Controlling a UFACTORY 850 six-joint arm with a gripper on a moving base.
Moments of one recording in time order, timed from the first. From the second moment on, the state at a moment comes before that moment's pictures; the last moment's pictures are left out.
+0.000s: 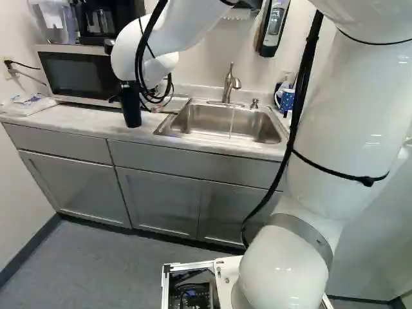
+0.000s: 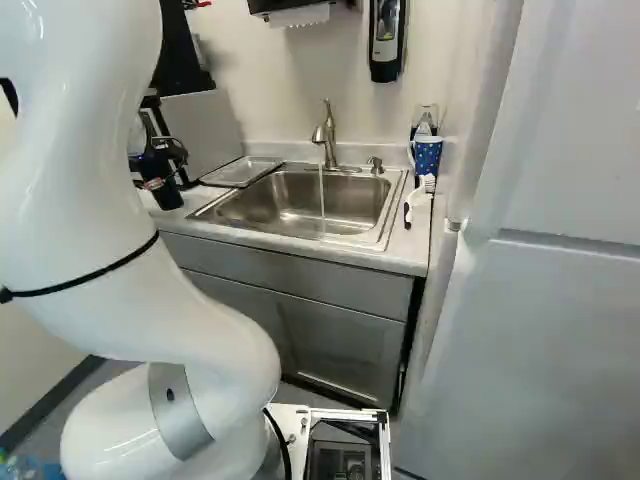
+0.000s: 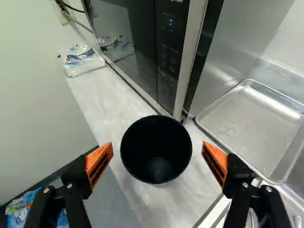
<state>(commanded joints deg) 37.2 -5.3 -59.3 1.4 3.7 0.0</state>
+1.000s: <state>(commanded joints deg) 38.7 -5.3 -52.9 1.4 14.7 0.0</state>
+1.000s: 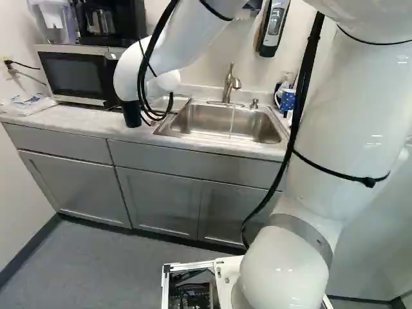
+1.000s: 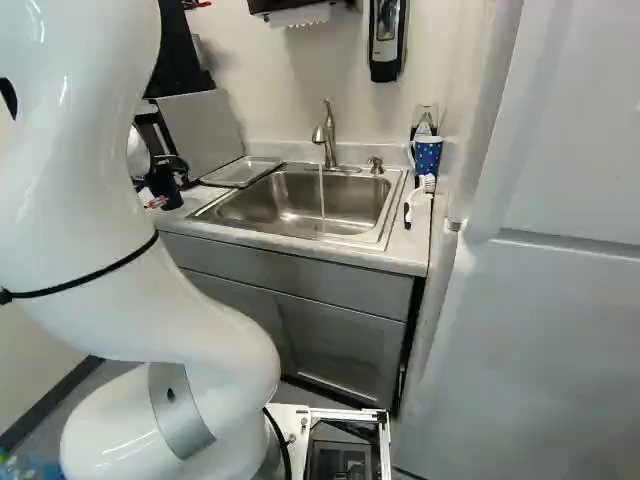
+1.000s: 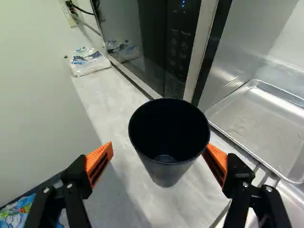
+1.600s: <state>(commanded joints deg) 39.0 -5.1 -48.7 1.4 22.7 0.0</state>
